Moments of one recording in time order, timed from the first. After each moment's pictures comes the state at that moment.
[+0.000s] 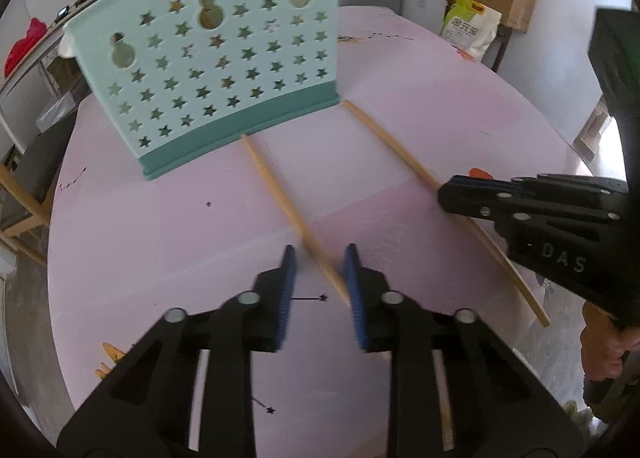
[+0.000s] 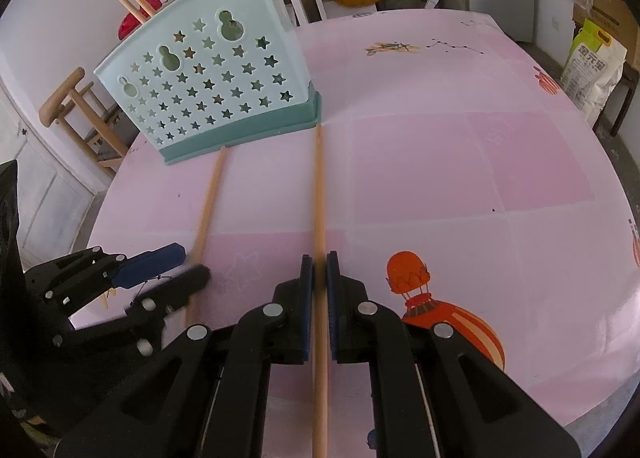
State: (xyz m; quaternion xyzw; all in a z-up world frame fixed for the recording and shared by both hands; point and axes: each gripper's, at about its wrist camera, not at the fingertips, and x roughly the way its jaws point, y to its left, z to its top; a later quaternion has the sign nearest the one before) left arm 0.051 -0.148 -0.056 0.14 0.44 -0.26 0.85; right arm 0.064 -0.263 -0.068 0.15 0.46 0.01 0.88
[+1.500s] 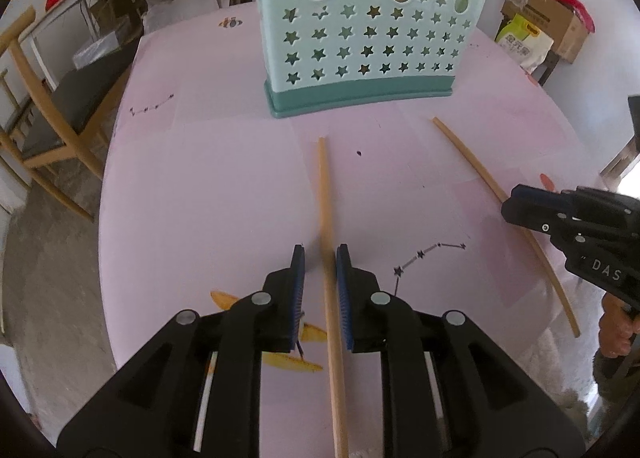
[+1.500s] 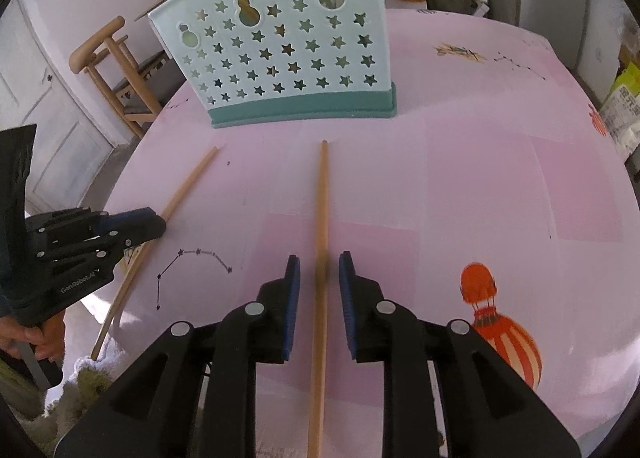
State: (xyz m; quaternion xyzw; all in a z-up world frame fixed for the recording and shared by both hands) left arm 0.081 -0.041 -0.053 0.09 0.49 -0.19 0.85; right arm 0.077 -0.223 -0.063 0.08 0.48 0.07 0.87
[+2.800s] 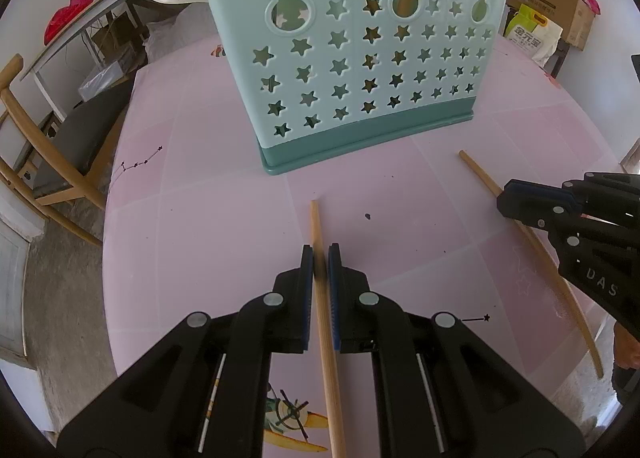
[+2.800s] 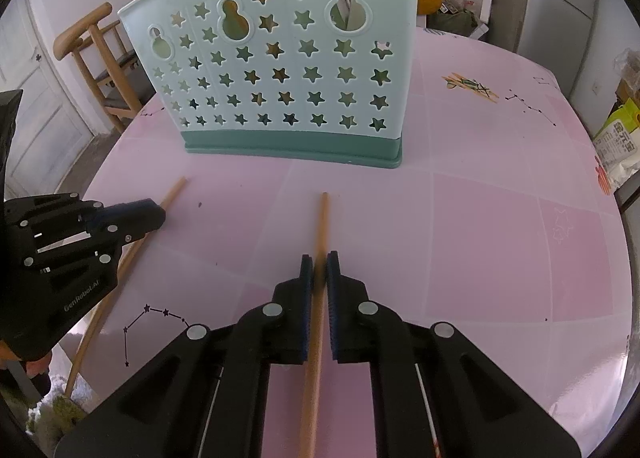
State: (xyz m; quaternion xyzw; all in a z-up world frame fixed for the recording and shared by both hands) left arm 0.120 -0.079 -0.050 0.14 0.46 -0.18 0.86; right arm 0.120 -0.211 -0.062 0.03 0.48 0.05 0.88
